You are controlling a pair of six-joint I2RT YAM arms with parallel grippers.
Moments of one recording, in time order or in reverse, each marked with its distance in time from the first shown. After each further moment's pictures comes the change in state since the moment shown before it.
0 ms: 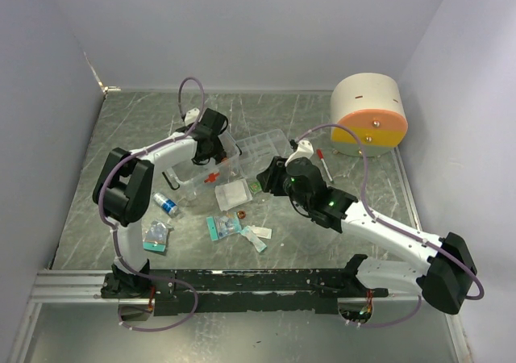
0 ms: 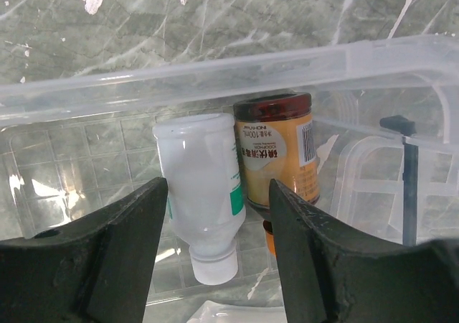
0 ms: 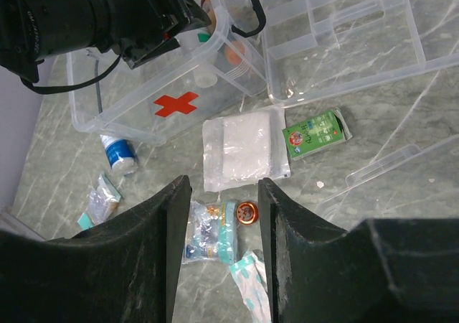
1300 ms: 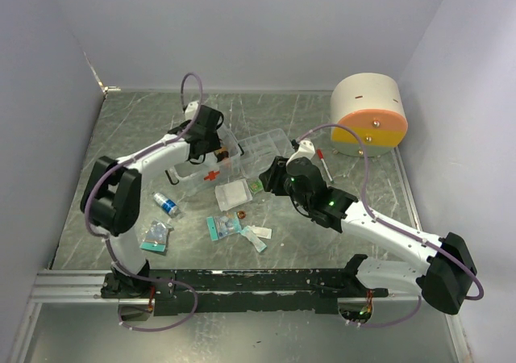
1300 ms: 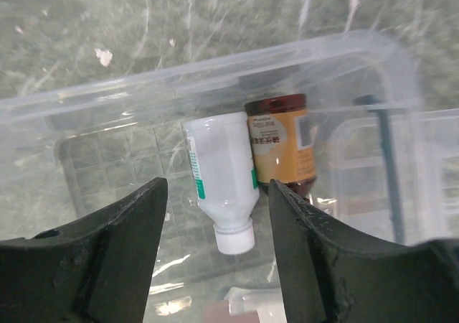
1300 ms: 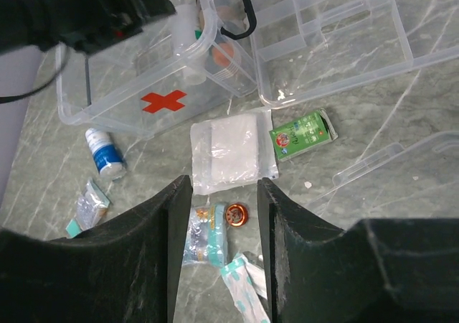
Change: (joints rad) left arm 0.000 -0.083 -0.048 0.075 0.006 0.209; right arm -0.007 0.000 -0.005 -0.012 0.027 -0.006
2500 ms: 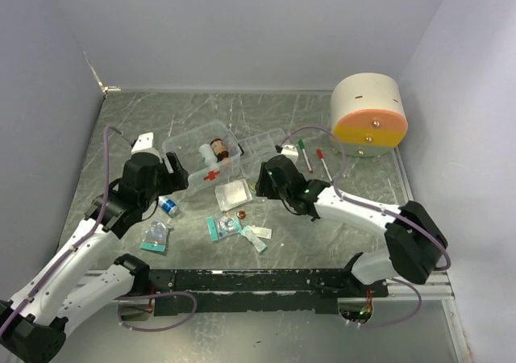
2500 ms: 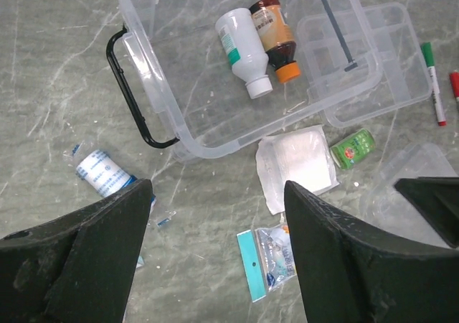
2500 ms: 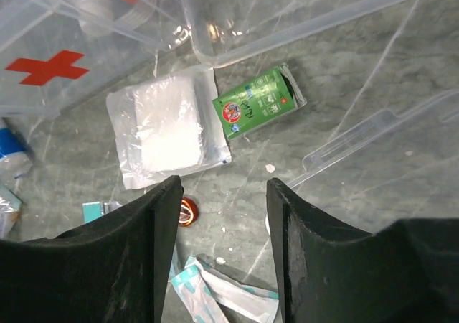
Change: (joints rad) left arm 0.001 -1.019 -0.514 -0.171 0.156 0.125; right arm -0.030 0.264 0.055 -0.057 -0.016 0.016
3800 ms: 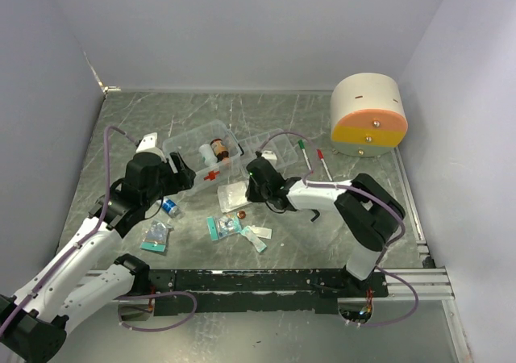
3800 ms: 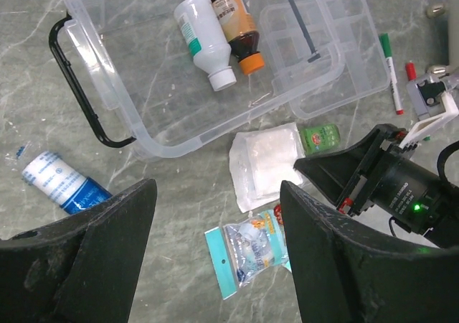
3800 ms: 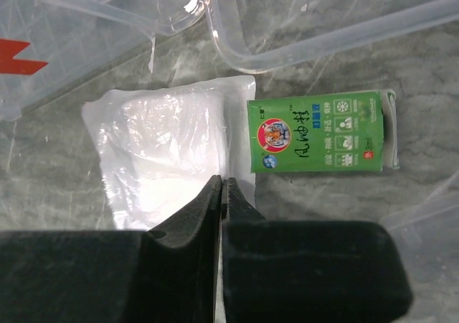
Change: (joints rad) left arm 0.001 0.006 -0.035 0.071 0.096 -0.050; right arm 0.014 0.376 0.092 0.192 -0.119 0.022
